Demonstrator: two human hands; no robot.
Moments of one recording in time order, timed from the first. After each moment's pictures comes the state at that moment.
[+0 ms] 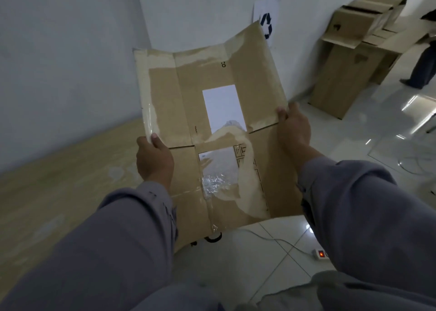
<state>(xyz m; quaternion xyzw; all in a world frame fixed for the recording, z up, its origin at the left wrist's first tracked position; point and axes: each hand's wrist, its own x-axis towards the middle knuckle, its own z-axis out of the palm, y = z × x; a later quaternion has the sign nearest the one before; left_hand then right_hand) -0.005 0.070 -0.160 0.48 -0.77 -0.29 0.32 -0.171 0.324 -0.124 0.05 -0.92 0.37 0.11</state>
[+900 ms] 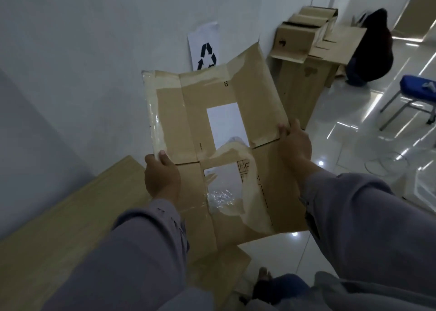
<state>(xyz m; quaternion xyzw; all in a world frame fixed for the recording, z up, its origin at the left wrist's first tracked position) -0.329 0.114 -0.170 0.38 -0.81 -0.35 0.28 -0.432 0.394 -0.130 -0.06 -0.92 0.37 0.15</state>
